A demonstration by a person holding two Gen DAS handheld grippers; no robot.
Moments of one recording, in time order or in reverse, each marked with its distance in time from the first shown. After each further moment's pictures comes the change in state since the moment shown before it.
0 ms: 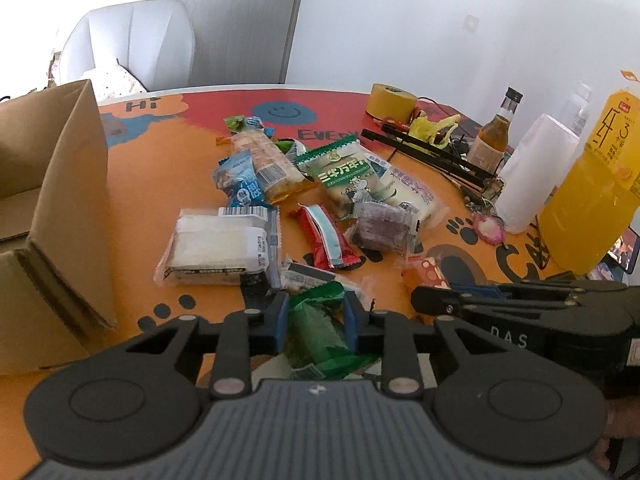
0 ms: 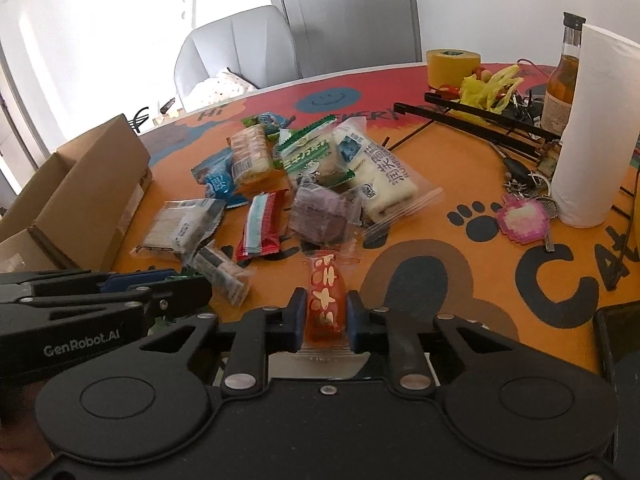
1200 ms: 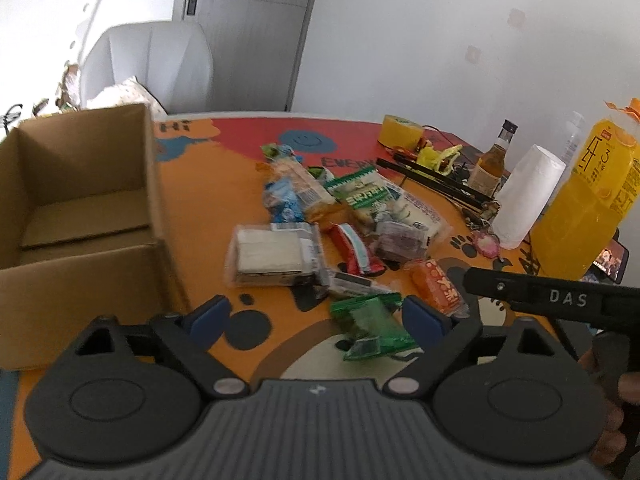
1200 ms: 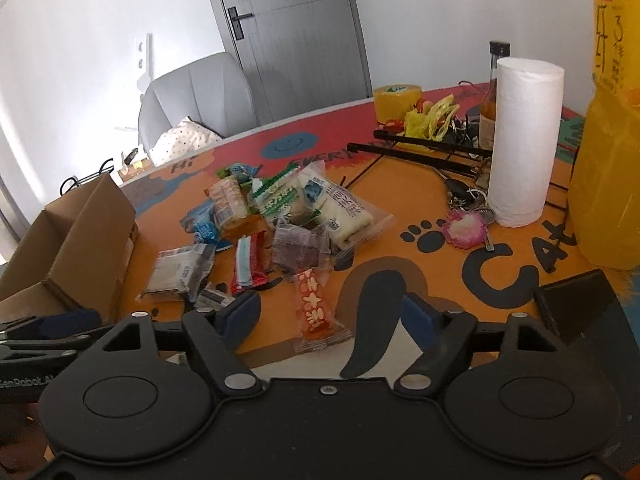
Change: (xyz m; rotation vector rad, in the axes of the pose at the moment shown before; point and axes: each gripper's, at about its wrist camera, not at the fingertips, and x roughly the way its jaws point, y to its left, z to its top) left arm -0.046 0.030 -0.006 -0.015 -0.067 -0.015; right arm -0.037 0.001 0.000 0.123 -0.105 -0.105
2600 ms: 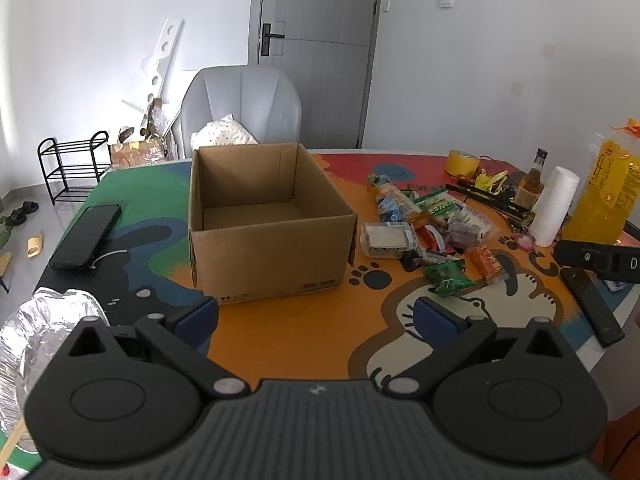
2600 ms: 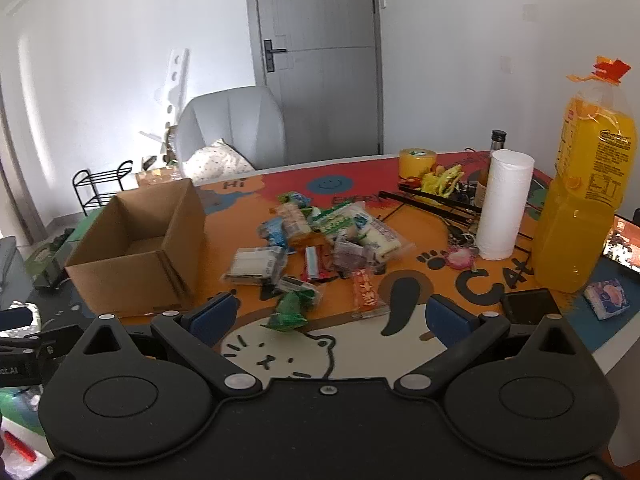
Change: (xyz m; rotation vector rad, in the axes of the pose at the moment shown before) left arm -0.159 0.046 -0.049 0.001 -0.109 0.227; right arm -0.121 0.073 -0.031 -0.134 -0.138 -0.057
